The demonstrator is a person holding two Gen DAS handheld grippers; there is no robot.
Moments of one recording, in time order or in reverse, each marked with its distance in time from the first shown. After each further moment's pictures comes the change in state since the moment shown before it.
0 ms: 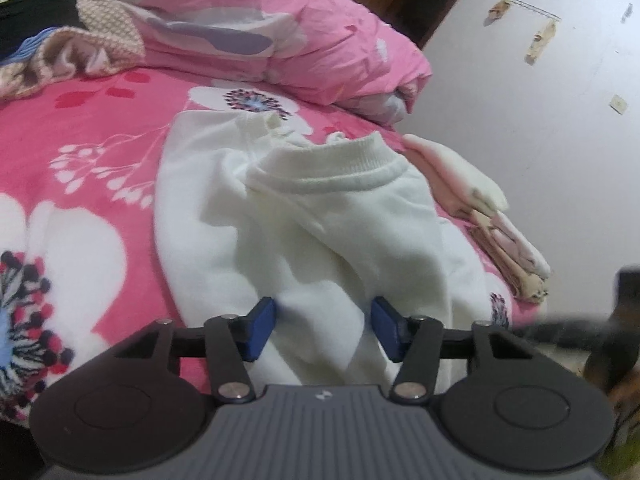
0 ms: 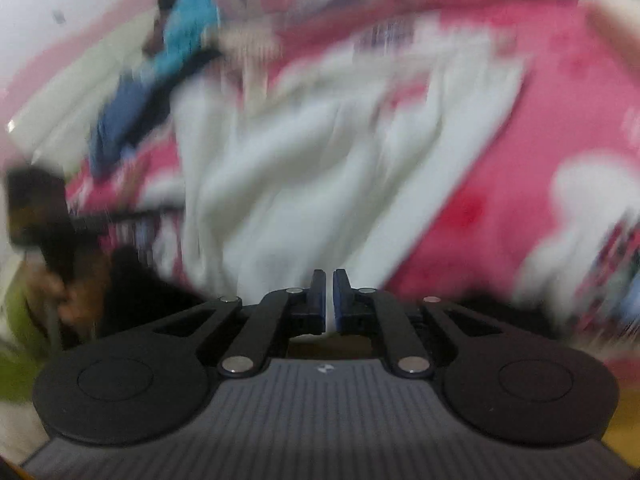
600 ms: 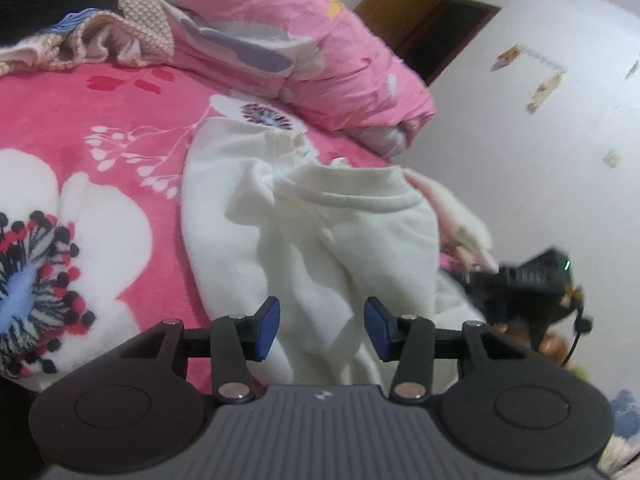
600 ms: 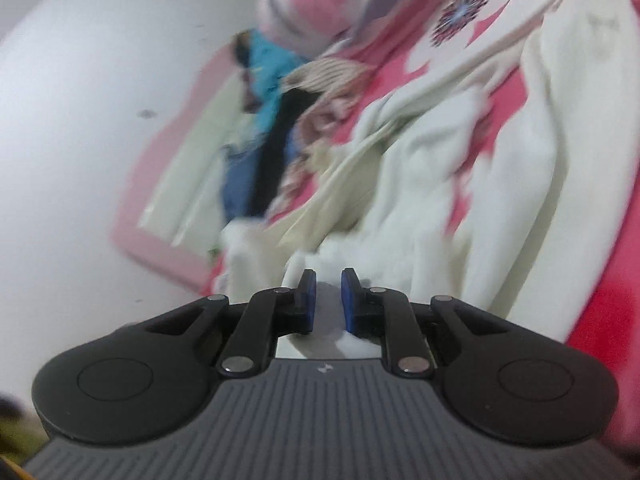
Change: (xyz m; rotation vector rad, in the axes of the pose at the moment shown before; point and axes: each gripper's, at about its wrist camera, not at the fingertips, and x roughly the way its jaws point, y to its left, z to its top) left arm -0.029 0.019 -0.013 -0.105 -0.078 -0.099; right arm 0.086 -0.059 0.015 0.353 0.079 0.581
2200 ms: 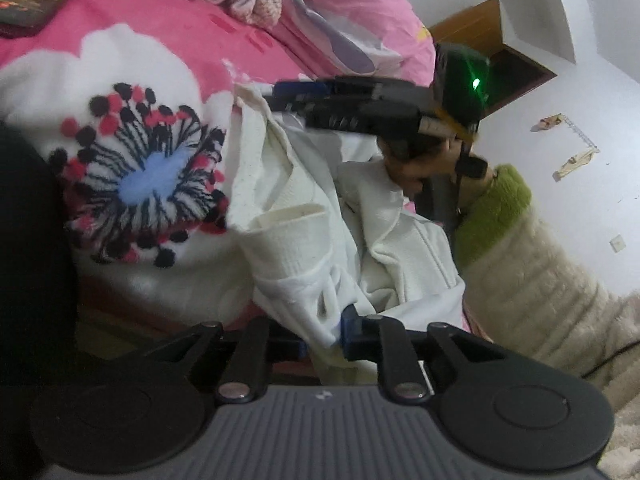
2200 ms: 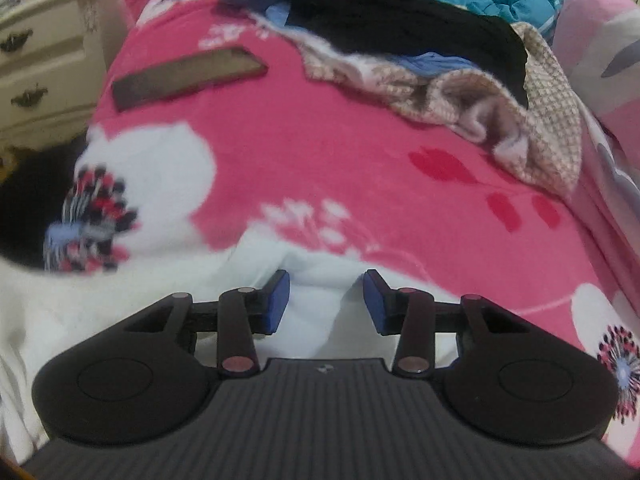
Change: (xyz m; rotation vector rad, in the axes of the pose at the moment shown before) left arm -0.025 0.079 -0.036 -0.281 -0.018 -0.018; right arm 0.298 0.133 0.049 -1.275 0.532 -0.352
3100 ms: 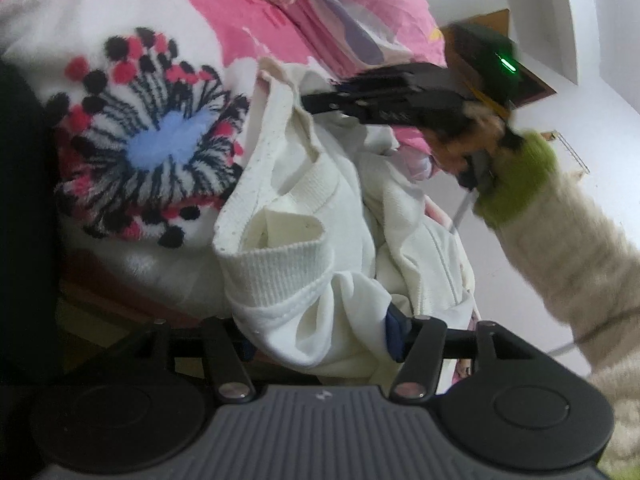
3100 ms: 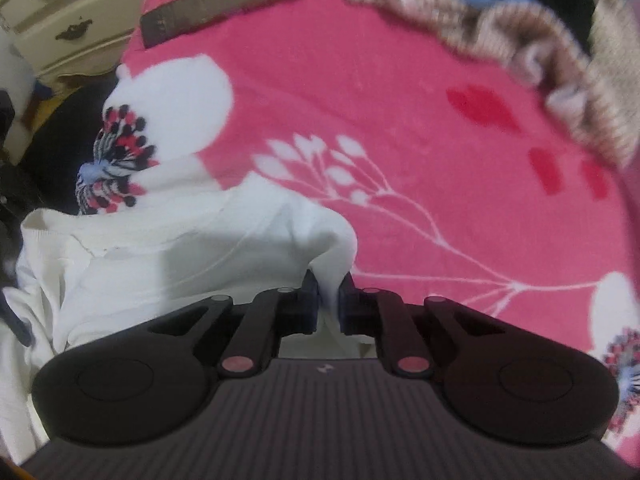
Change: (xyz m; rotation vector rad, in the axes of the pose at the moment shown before) left arm 0.013 0.030 -0.001 -0.130 0.036 -0.057; right arm 0.003 -0.012 0.010 -0.110 0.282 0.139
